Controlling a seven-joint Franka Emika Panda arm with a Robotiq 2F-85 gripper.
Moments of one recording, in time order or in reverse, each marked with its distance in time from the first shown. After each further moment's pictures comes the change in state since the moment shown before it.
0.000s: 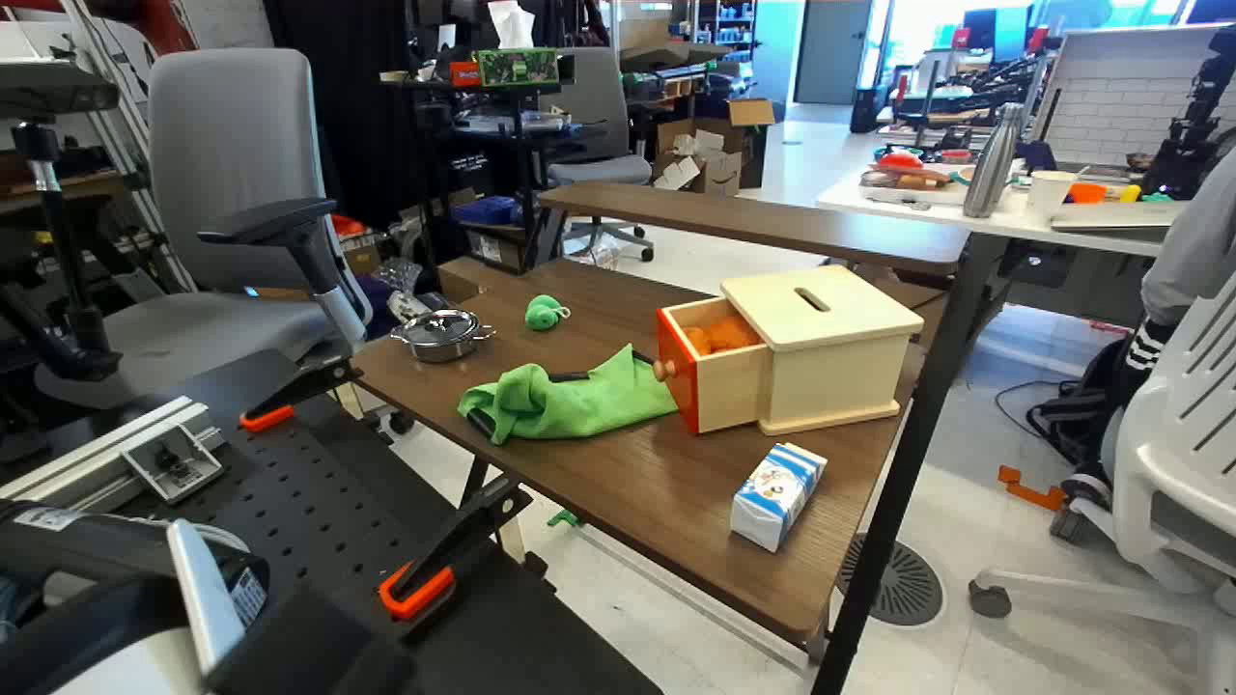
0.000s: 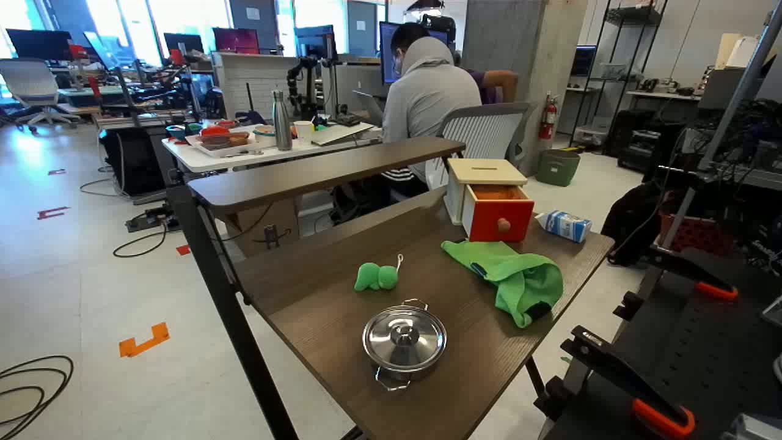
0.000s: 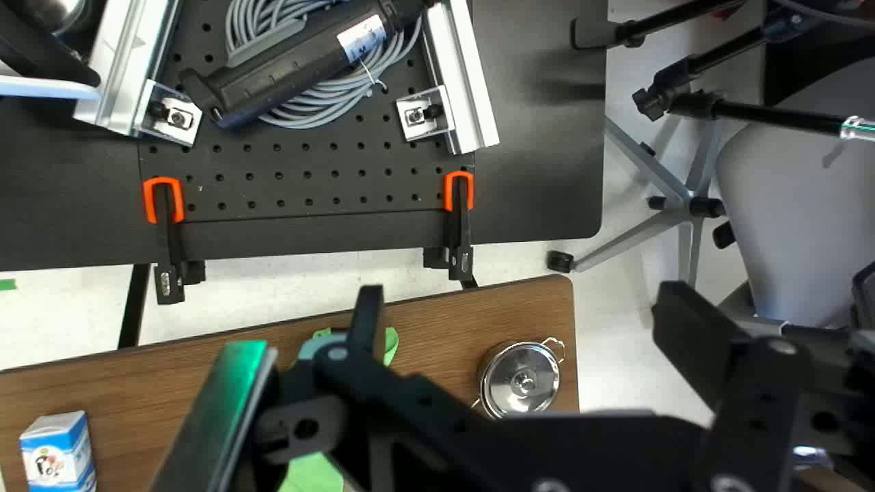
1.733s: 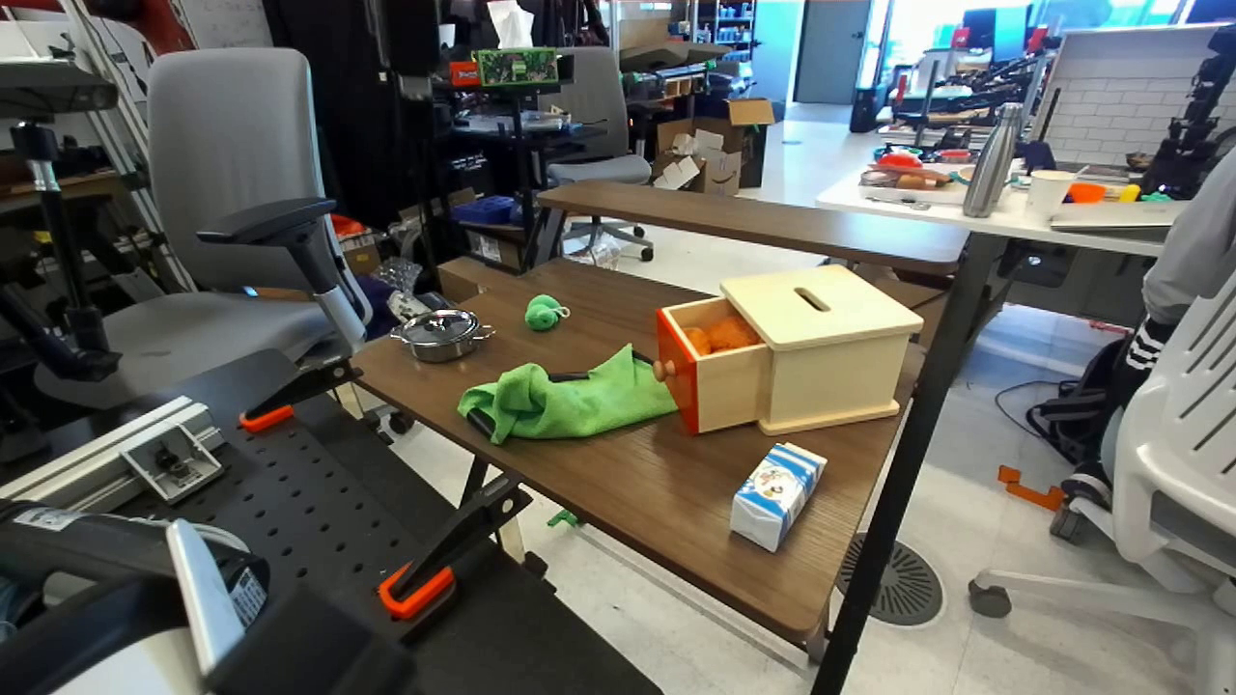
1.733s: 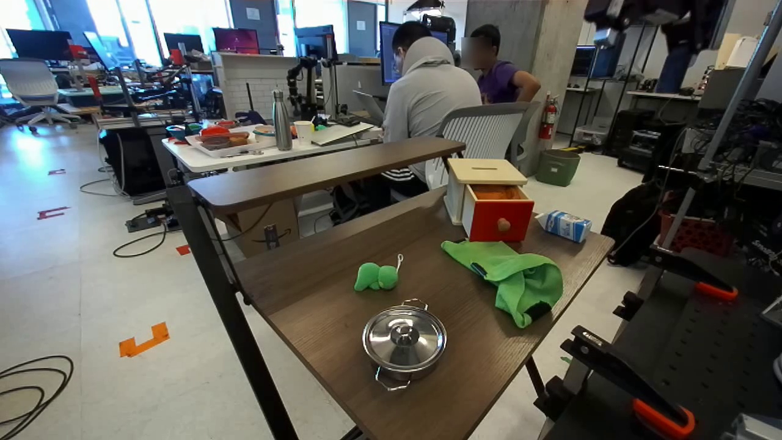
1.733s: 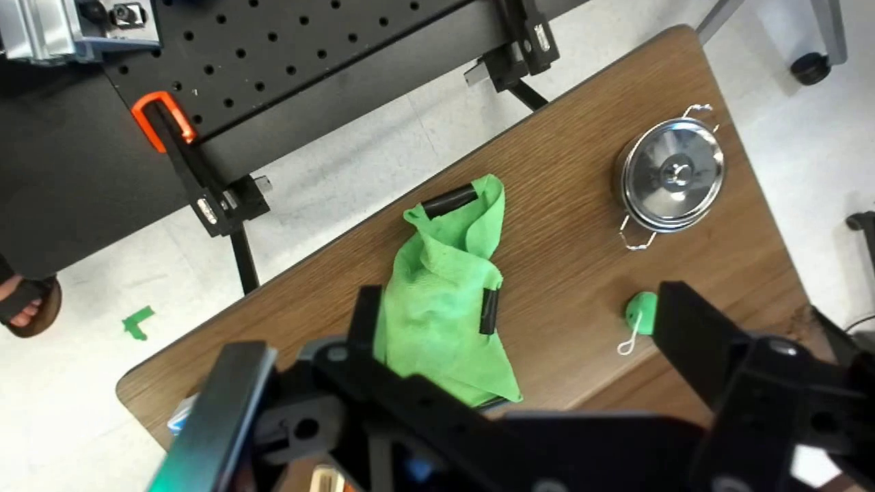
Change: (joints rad) arm -0.092 0.378 0.064 0.057 0.002 0.452 0.349
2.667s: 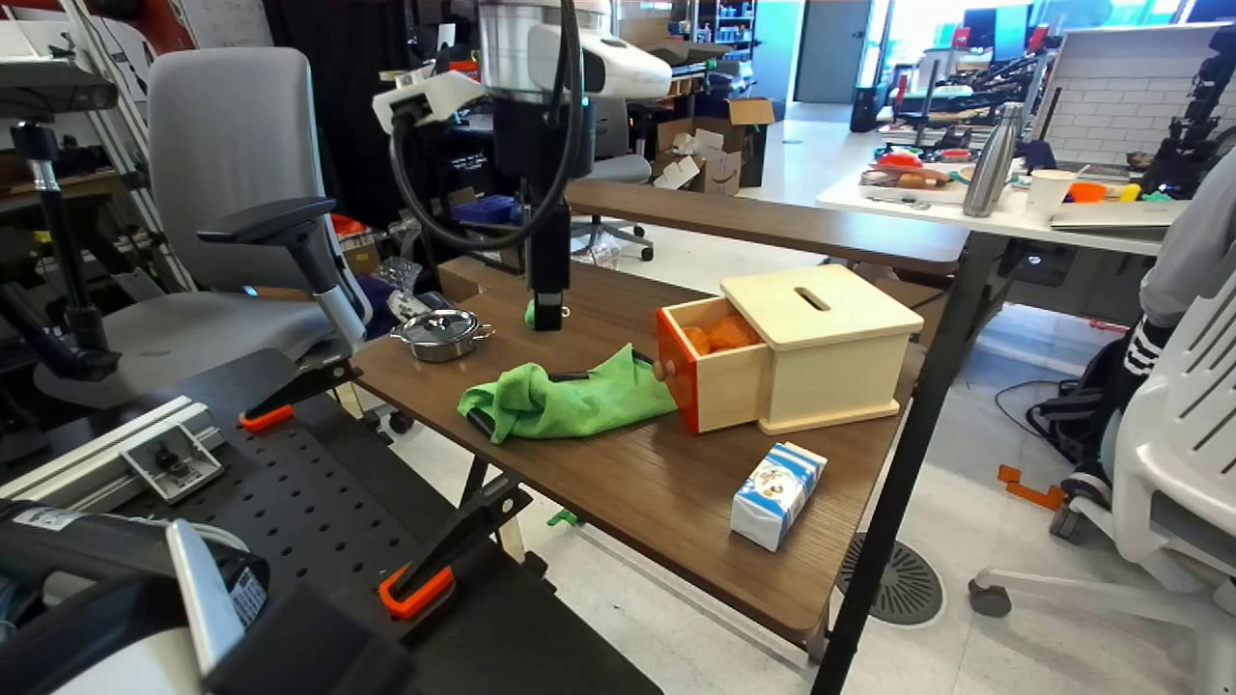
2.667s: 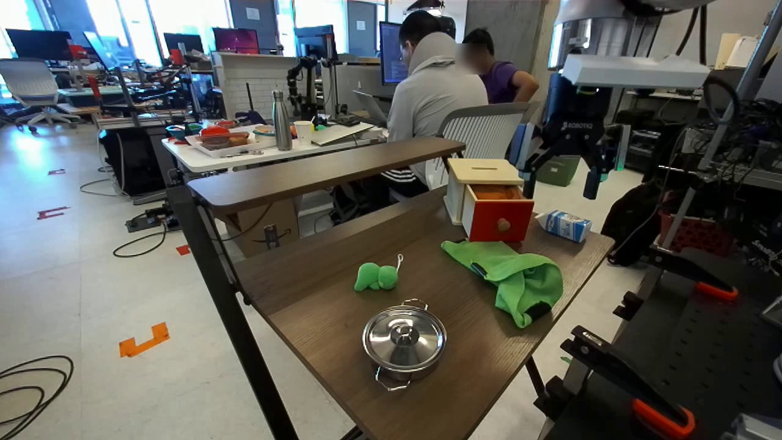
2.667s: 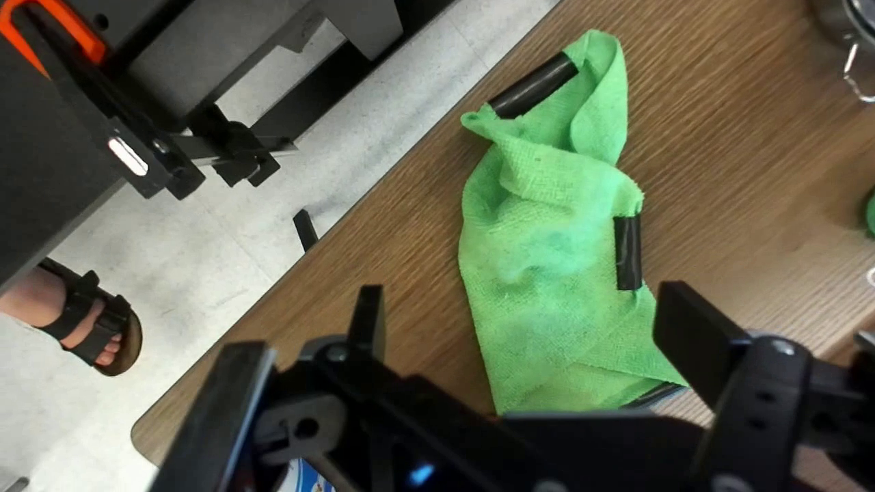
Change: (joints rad) arm -0.011 0.511 -0.016 0.160 -0.099 0.326 0.241
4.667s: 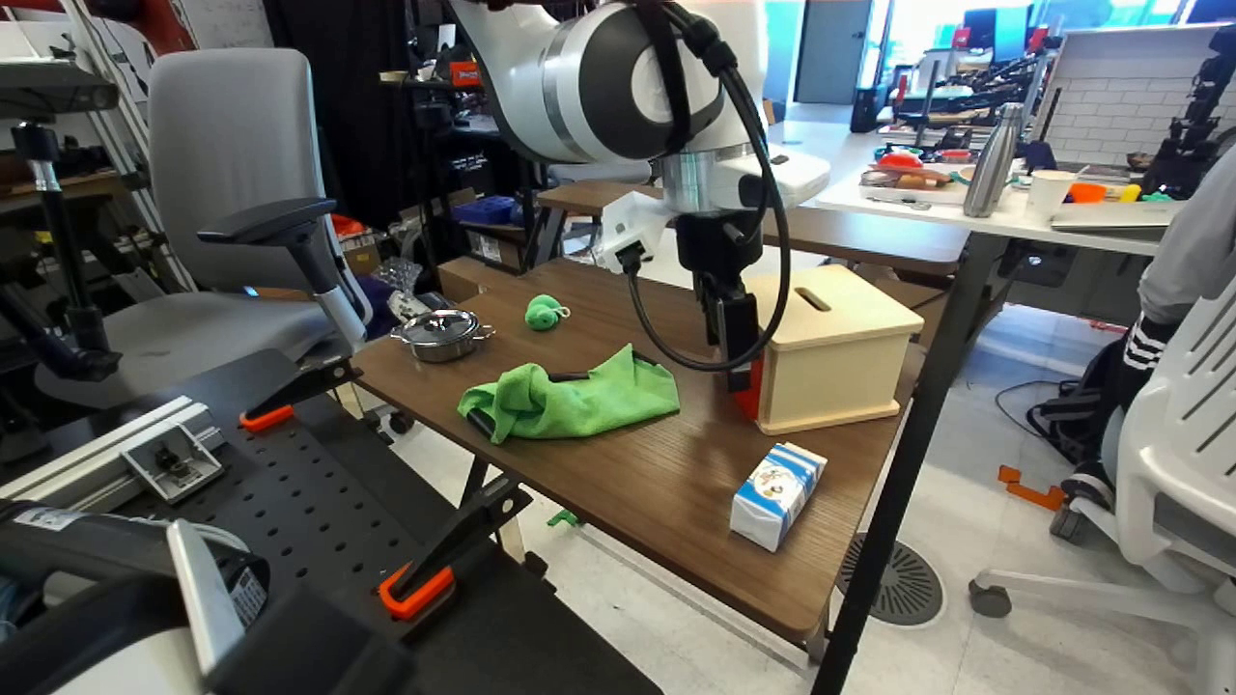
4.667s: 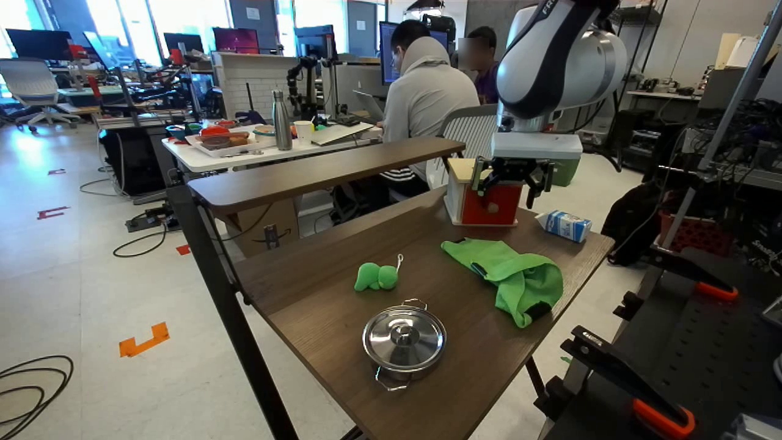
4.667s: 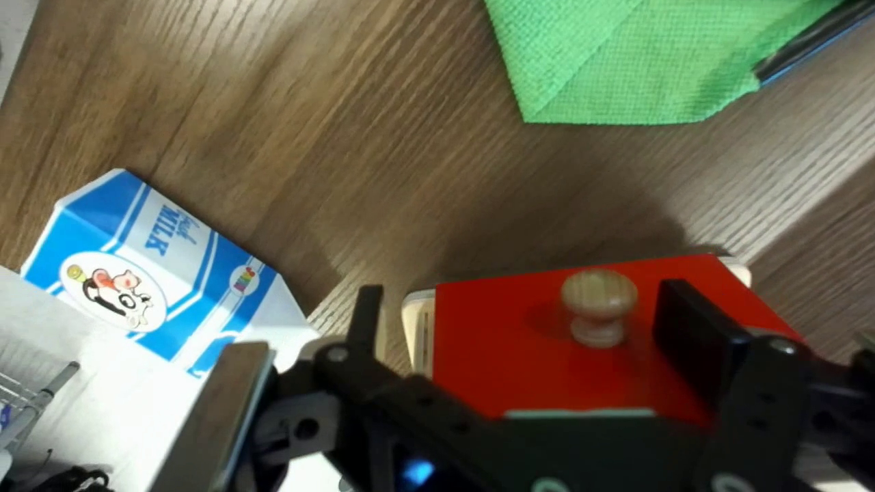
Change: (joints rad) arm 0.081 0.480 -0.192 0.449 0.001 0.195 0.089
